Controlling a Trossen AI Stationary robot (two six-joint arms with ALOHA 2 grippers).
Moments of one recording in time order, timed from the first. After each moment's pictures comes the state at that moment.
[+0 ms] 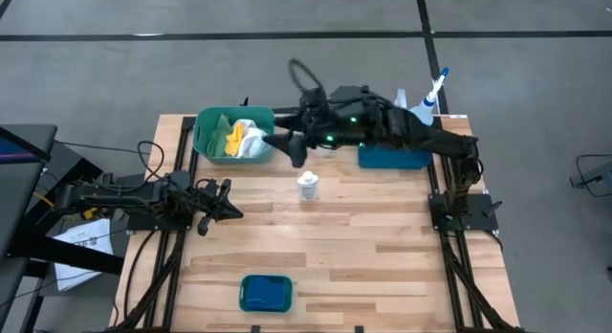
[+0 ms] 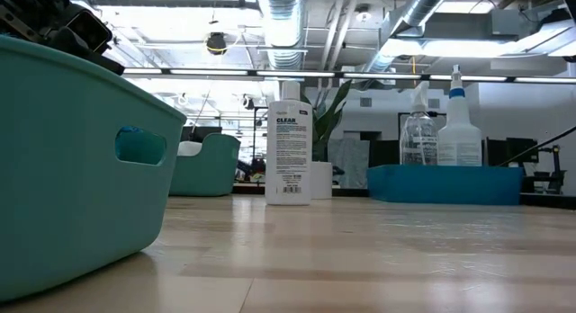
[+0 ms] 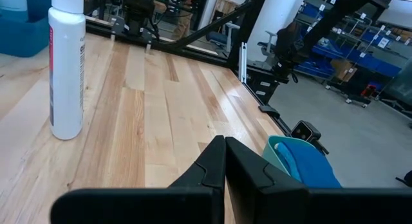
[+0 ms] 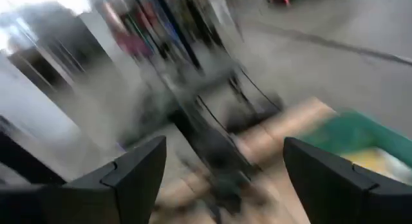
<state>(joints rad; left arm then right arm) 0.08 0.28 0.01 0.14 0.36 -0.27 -0.01 1.89 2.32 -0.56 0.14 0.51</state>
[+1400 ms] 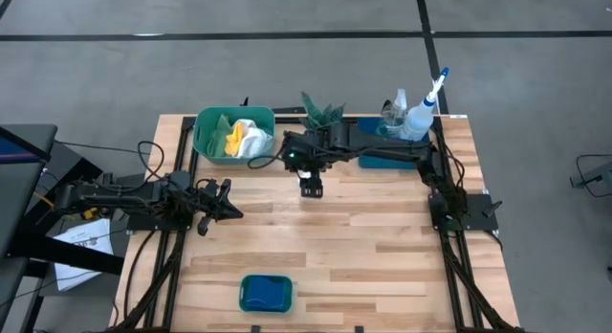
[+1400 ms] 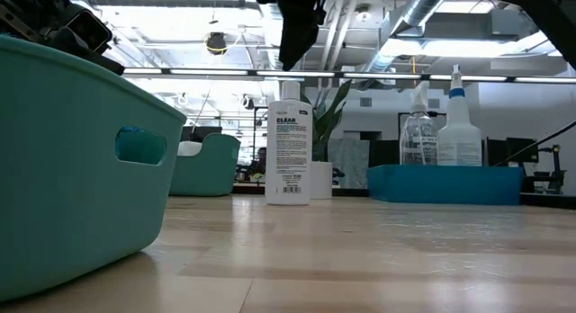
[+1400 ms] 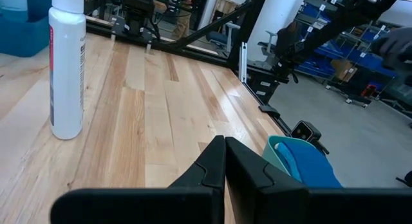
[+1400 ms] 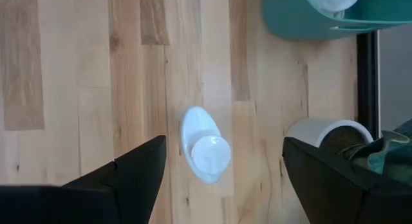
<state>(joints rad) 0.08 0.28 0.01 0.14 0.36 -0.27 -0.07 2.15 2.33 -1.37 0.15 -0.10</state>
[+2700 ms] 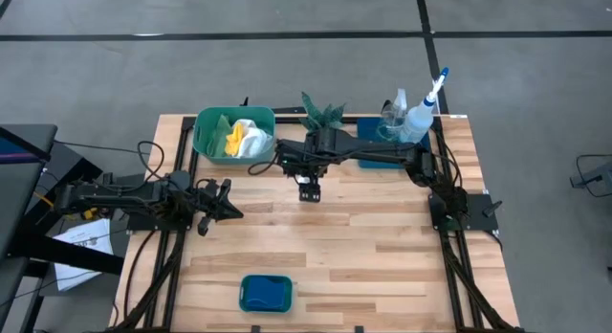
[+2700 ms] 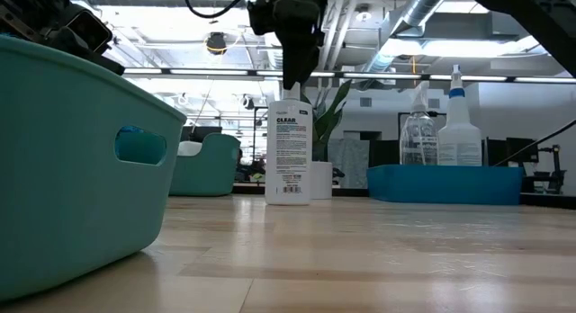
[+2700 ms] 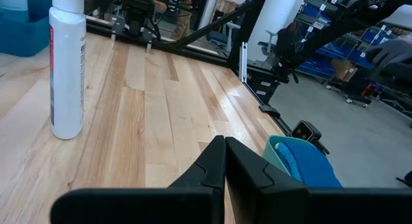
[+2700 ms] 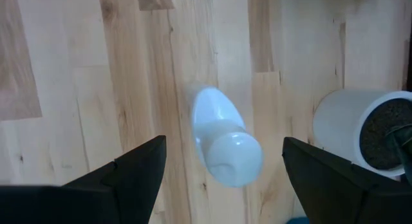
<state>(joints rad) 0.08 0.28 0.01 0.14 0.36 -0.27 -0.09 2.23 2.33 -1.43 0.11 -0.03</state>
